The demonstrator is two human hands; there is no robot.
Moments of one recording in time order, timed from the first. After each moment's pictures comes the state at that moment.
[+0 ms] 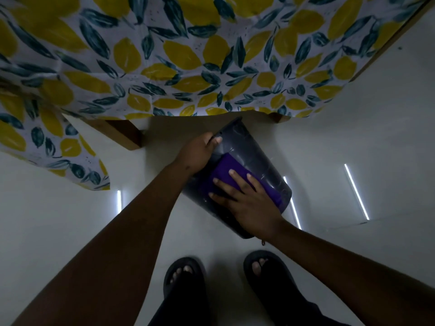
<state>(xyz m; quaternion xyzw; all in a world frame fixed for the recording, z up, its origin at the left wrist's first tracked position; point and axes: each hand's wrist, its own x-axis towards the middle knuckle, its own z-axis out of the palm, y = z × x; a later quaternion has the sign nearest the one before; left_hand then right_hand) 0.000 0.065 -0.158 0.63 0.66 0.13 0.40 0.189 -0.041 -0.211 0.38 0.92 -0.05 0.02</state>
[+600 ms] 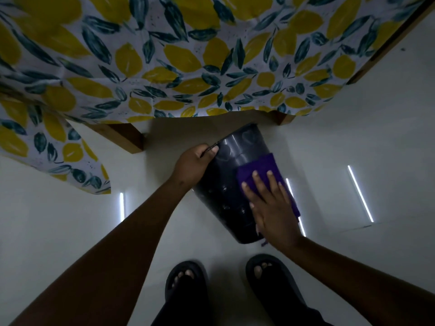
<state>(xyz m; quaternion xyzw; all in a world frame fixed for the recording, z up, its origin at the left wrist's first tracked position) -0.005 0.043 -0.165 0.58 0.68 0.20 0.40 0.221 -0.058 -0.217 0.55 0.82 -0.12 -0.06</state>
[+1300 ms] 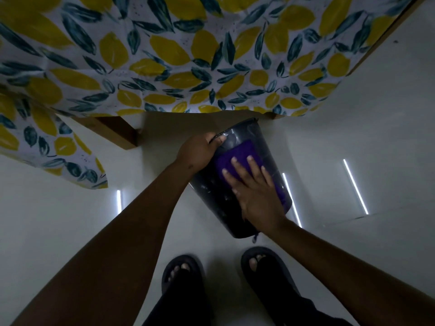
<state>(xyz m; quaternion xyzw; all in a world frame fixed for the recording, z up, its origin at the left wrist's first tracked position) 0.016 0.068 -0.165 0.64 0.66 0.12 0.37 0.199 -0.037 -0.201 0.52 0.84 -0.11 -0.08</state>
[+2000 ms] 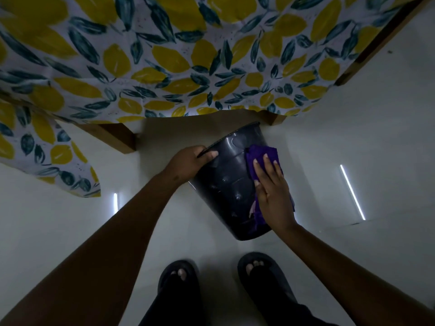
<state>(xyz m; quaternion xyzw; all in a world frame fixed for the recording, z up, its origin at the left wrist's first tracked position) -0.005 0.056 -0.163 0.62 0.66 0.11 0.41 0.229 -0.028 -0.204 0.63 0.72 -0.24 -0.16</state>
